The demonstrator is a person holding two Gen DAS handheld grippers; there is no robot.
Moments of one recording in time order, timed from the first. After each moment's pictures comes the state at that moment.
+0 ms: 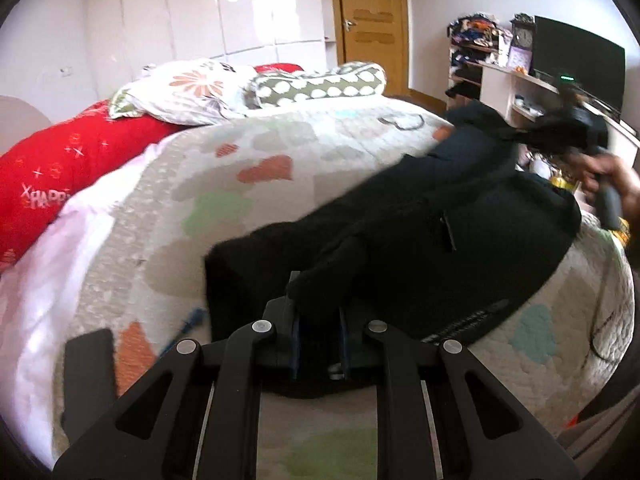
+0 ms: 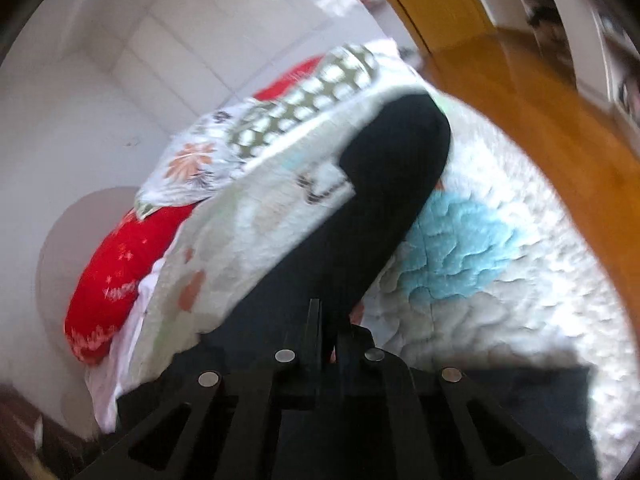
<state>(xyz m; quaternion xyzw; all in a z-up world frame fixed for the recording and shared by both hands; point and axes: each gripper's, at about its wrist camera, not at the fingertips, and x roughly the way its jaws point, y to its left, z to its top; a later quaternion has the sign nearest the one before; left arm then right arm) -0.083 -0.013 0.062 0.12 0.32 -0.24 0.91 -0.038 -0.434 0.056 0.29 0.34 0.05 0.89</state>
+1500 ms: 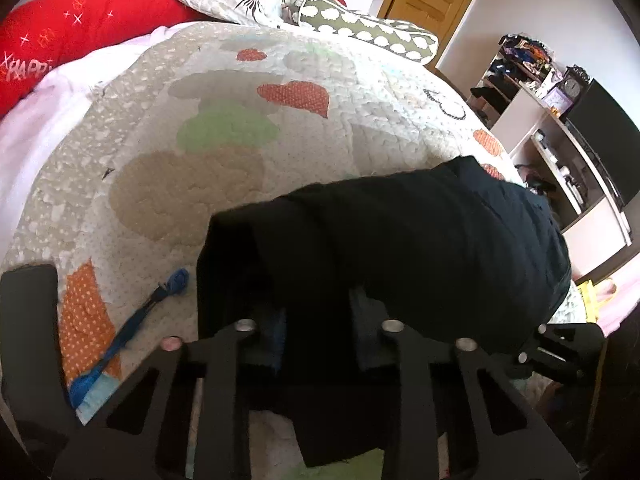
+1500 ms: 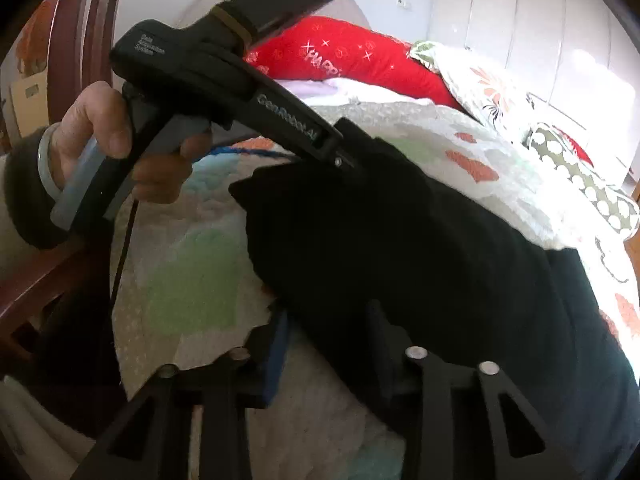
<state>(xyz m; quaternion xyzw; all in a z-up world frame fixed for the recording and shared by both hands) -0.006 0.011 0.039 -0.02 0.48 -0.24 0.85 -0.143 -0.106 0.021 -0.17 0.35 0.32 0.87</state>
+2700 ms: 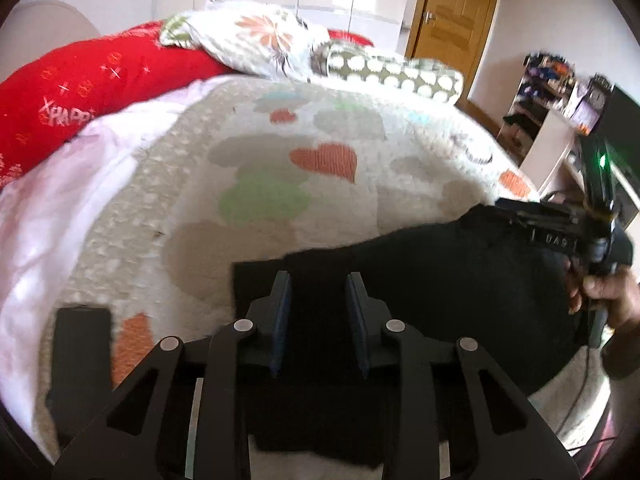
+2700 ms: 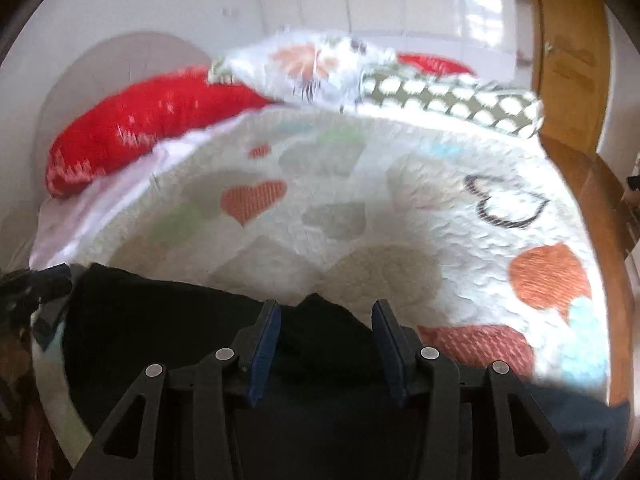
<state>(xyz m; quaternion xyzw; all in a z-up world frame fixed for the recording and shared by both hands) -0.003 -0.006 0.063 0.01 0.42 -0.15 0.89 0.038 -0.251 0.054 0.01 0.41 0.15 0.90</state>
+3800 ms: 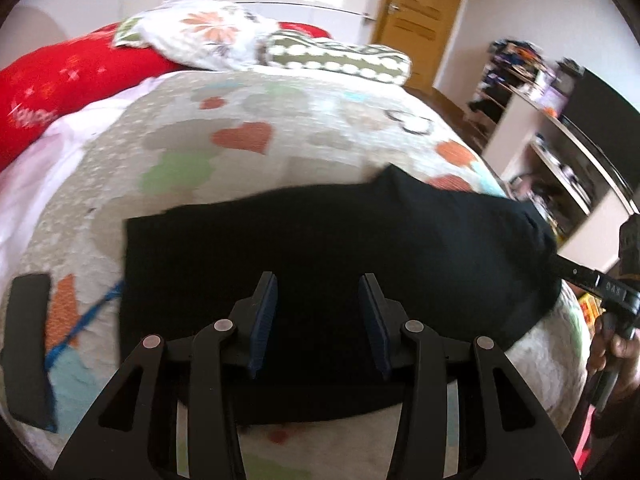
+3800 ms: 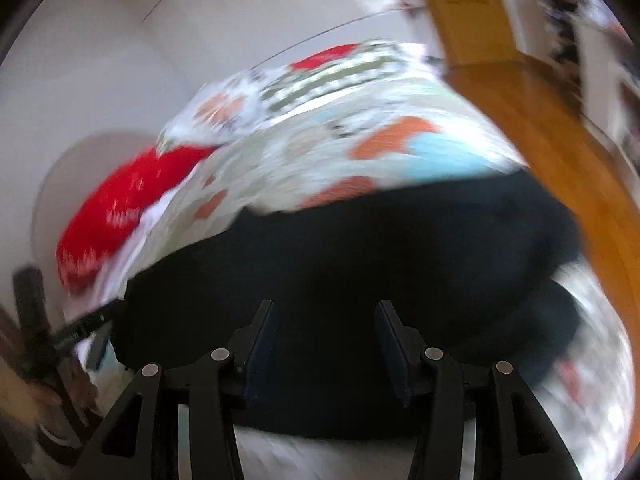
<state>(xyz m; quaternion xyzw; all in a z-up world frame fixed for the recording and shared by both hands) -0.061 -0.073 0.064 0.01 0.42 -0.22 0.88 -0.154 -0.398 0.047 0.23 0.38 0.04 0.90</state>
